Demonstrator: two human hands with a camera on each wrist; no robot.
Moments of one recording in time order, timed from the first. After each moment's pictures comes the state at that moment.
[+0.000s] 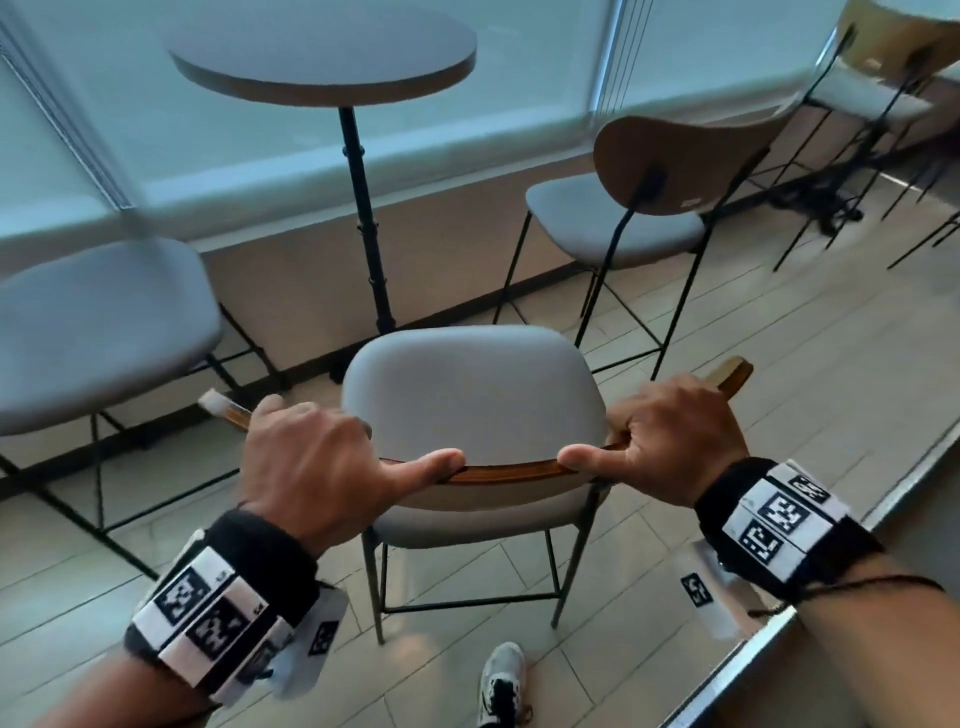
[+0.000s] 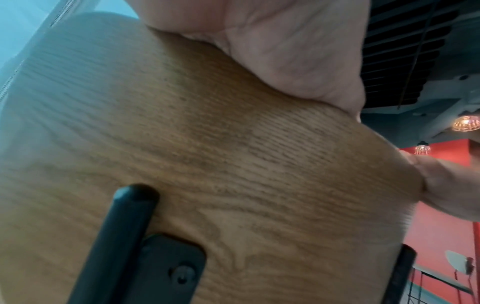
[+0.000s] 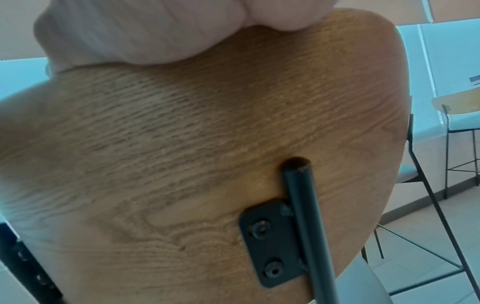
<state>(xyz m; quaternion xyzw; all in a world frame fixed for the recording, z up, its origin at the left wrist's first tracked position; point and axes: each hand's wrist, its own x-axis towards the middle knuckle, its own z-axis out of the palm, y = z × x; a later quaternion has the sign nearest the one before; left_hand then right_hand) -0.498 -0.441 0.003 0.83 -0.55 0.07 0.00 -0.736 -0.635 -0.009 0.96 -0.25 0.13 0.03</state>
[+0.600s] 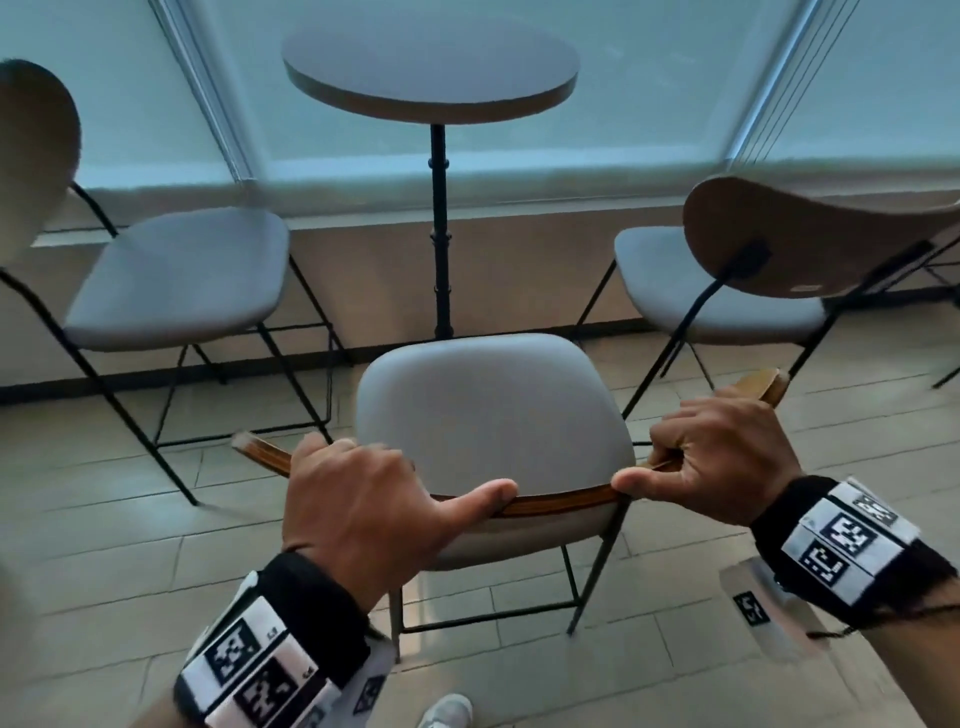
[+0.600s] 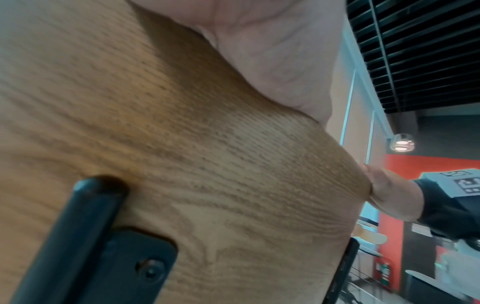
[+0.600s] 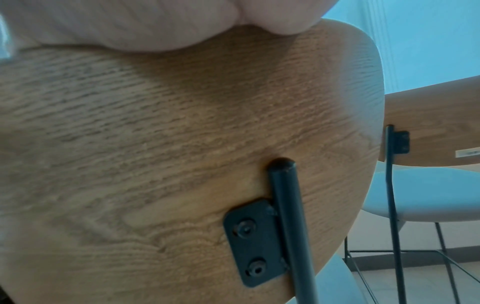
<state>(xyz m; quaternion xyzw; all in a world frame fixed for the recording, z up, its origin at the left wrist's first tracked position) -0.601 -0.548 0.007 0.93 -0.37 0.03 0.00 -0.740 -0.821 -0.007 0.98 -0.05 0.17 0.00</state>
